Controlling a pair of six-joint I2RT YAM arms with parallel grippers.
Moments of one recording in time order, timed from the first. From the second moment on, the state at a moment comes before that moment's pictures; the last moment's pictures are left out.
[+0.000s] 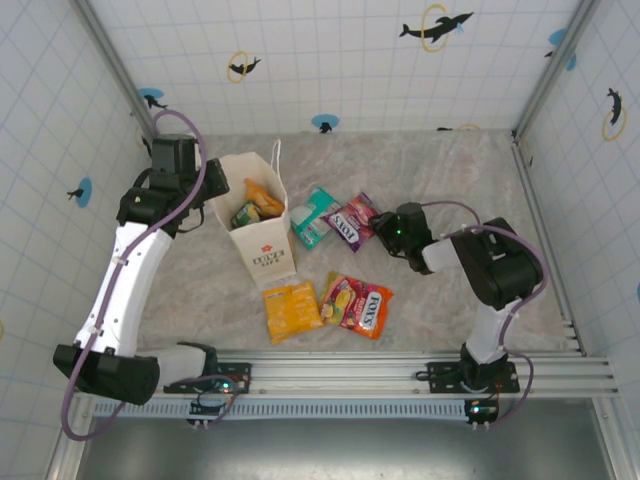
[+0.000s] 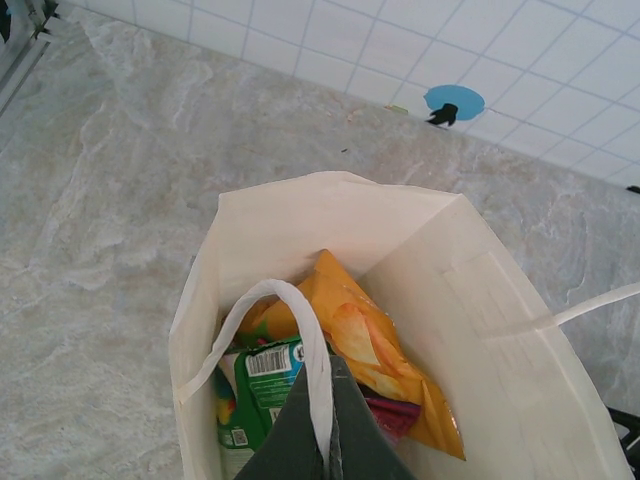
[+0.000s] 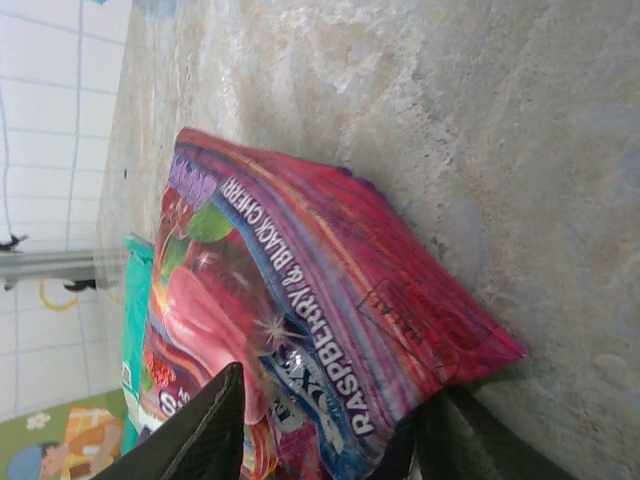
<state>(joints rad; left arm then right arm) -0.23 1.24 1.43 -0.85 -0.05 -0.42 0.44 1.86 0.69 0.58 -0.13 1.21</state>
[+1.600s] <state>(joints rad) -0.23 1.24 1.42 -0.83 -0.03 -0.42 0.59 1.36 0.90 0.27 0.10 0.78</state>
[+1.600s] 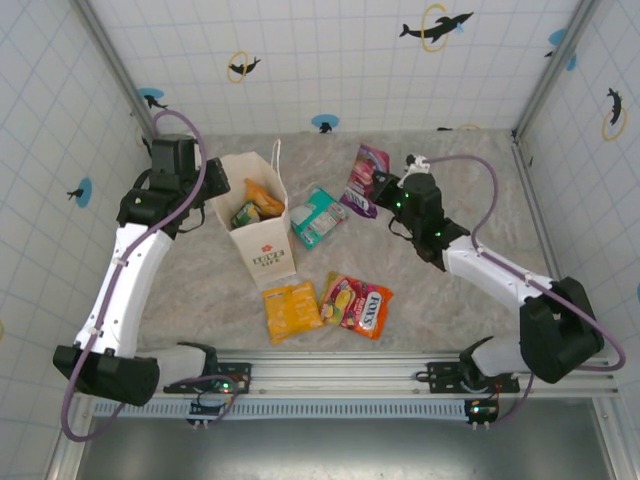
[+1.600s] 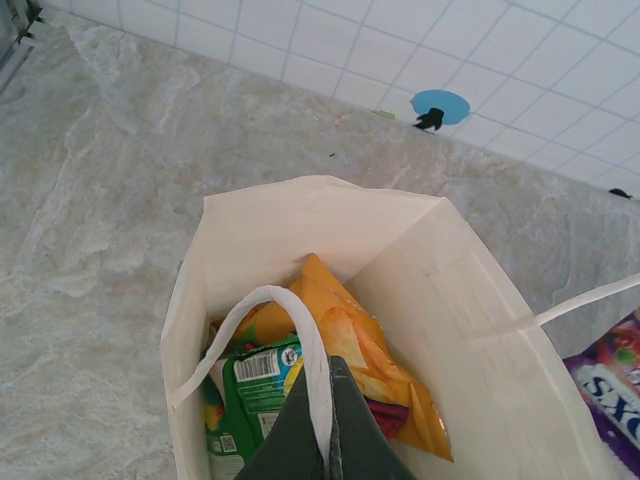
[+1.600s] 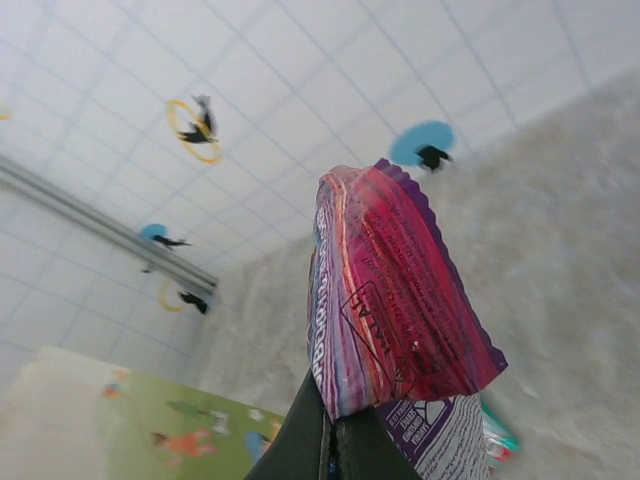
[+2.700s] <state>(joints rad) -0.23 1.22 1.38 -0.80 -0.01 -0.42 1.00 1.46 1.30 0.39 0.17 0.37</state>
